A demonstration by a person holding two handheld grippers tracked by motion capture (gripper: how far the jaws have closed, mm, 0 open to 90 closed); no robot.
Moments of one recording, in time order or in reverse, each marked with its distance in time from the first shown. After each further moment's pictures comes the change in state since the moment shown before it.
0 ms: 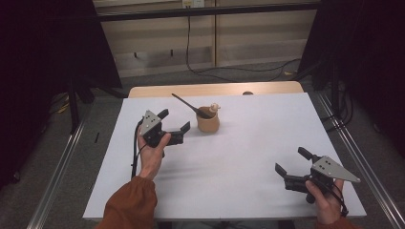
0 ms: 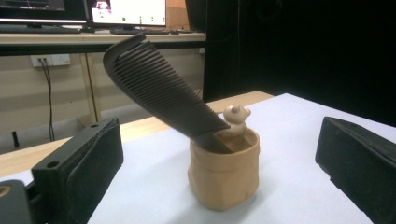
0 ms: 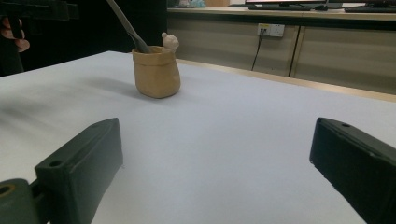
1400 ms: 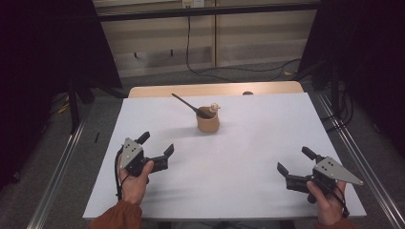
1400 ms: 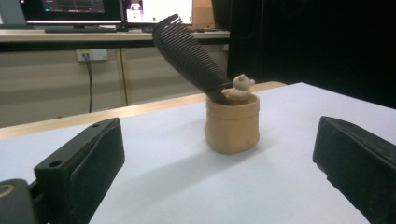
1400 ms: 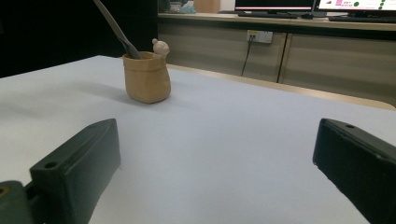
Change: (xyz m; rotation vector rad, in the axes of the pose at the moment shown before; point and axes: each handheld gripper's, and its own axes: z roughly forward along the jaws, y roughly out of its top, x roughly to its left) left arm -0.019 -0.022 -0.087 0.007 0.119 0.022; right arm 0.000 0.002 -0.004 -0.023 -0.043 -0.012
